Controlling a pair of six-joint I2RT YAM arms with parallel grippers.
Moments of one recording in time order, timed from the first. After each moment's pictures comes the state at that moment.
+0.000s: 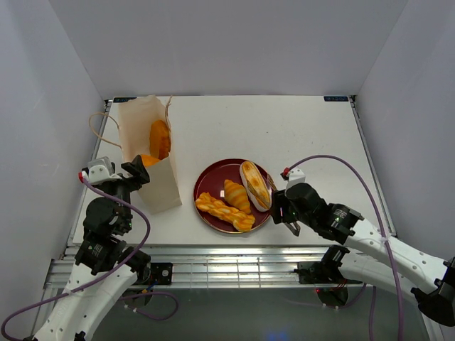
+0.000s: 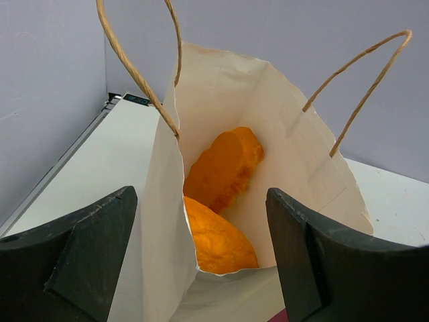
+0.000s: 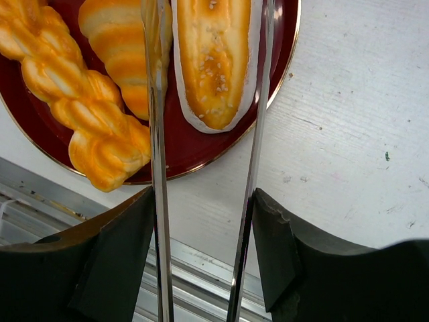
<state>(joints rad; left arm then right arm) -0.47 0.36 0.63 -0.11 -0.64 -0.14 0.92 0.78 0.62 -0.58 0.26 0.46</state>
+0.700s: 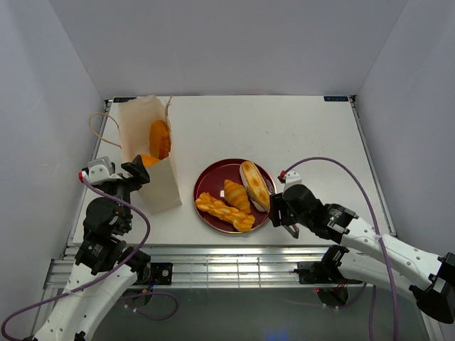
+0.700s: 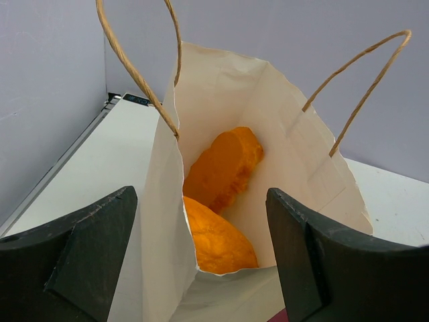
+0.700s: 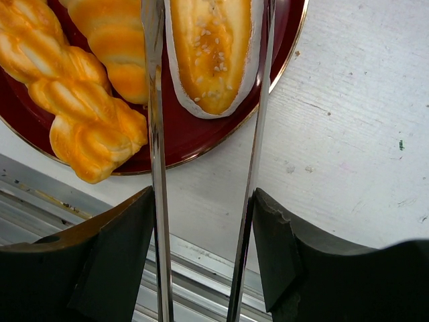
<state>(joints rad) -0.47 0.36 0.63 -0.11 -0.63 -0.14 0.92 0.81 0.59 -0.57 0.23 0.46</state>
